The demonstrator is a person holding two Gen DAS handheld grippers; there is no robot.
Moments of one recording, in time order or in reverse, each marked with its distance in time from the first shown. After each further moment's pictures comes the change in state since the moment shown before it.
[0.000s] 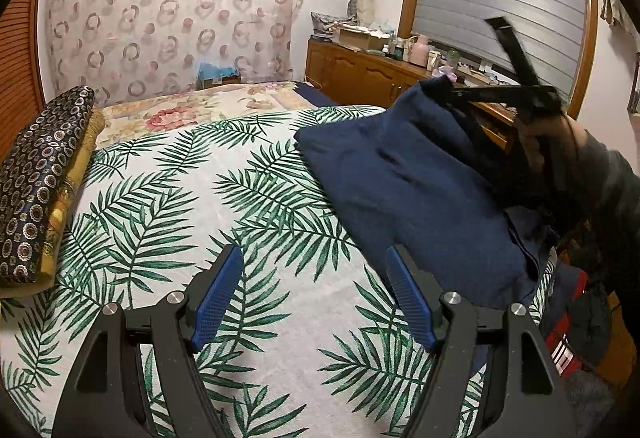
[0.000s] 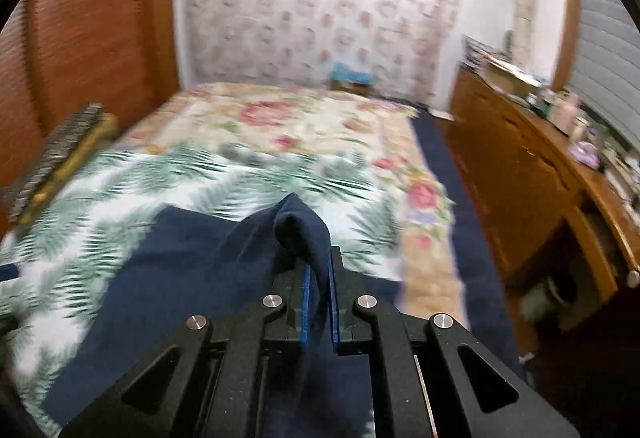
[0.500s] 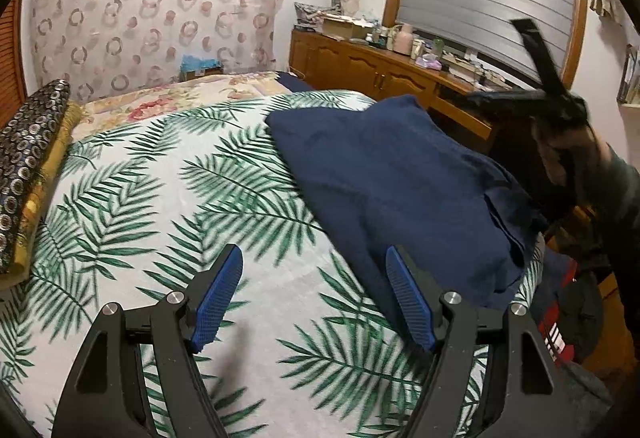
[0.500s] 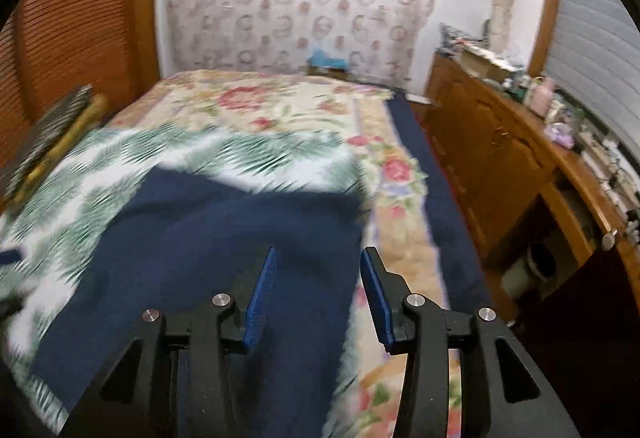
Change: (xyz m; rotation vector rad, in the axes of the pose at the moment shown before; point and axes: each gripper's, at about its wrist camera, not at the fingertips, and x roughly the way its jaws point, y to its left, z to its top) left arm 0.008 -0.026 -0.009 0.022 0.039 -0.057; right arm -0.049 0.022 -0.053 0.008 0.028 -0.020
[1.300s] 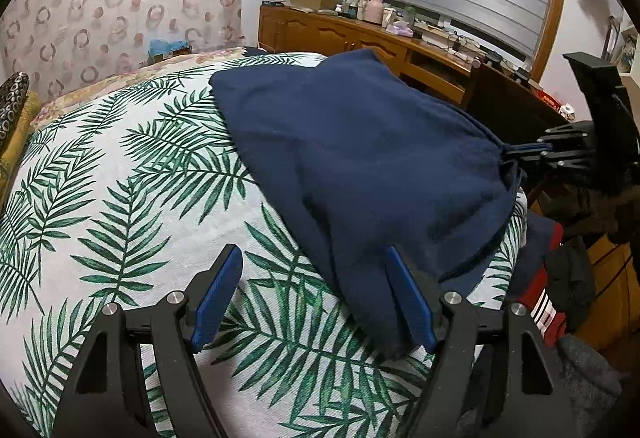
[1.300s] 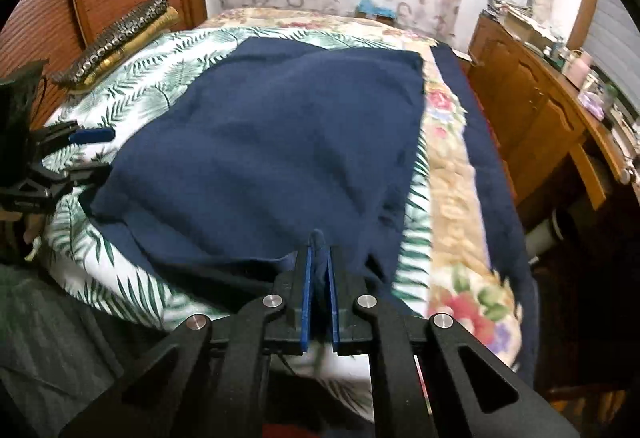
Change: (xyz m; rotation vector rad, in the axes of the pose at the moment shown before) left arm 0.016 -0.039 -0.020 0.061 0.094 -0.071; right arm -0.067 0.002 -0.102 -0.083 0.194 0.093
